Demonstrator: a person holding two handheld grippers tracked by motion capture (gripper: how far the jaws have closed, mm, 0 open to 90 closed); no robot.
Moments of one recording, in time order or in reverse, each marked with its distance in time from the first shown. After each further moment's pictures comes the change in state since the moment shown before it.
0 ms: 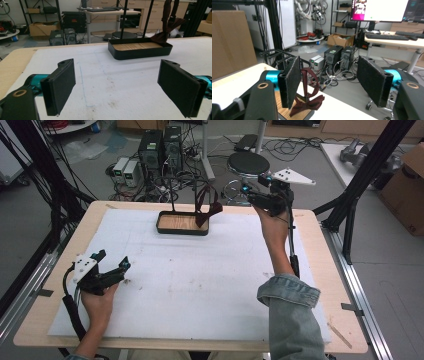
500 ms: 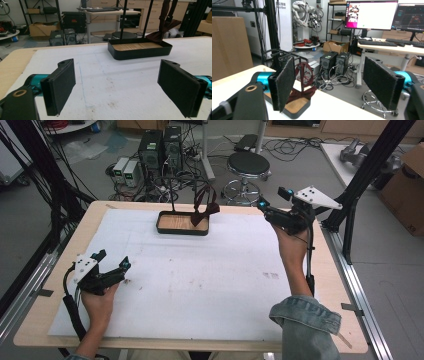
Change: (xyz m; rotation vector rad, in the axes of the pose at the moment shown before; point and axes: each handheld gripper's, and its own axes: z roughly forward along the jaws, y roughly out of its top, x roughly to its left) left arm -0.001 0.000 0.000 0.000 0.000 0.003; right arm -0.002 -0.018 -0.065 -0.061 -0.034 -0.014
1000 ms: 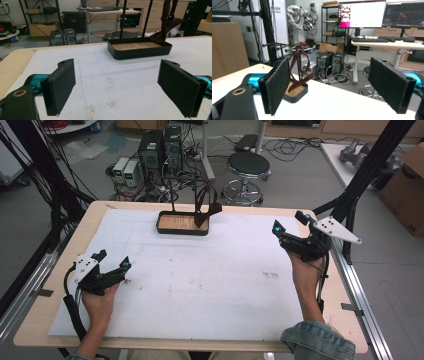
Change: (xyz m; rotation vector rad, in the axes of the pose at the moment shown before) left arm -0.001 0.000 0.000 0.002 0.001 0.004; right arm -0.006 -0.047 -0.057 -0.030 -0.046 0.050
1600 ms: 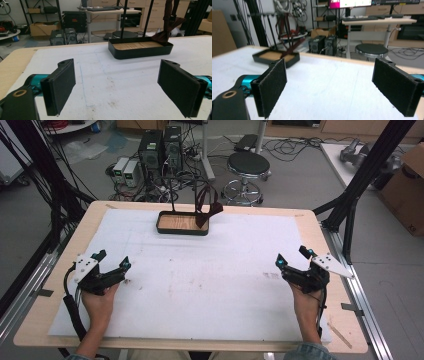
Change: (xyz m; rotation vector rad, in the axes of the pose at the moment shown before) left arm 0.000 0.000 0.000 0.001 0.005 -0.002; right arm -0.004 -0.087 -0.038 0.105 -0.075 0.048
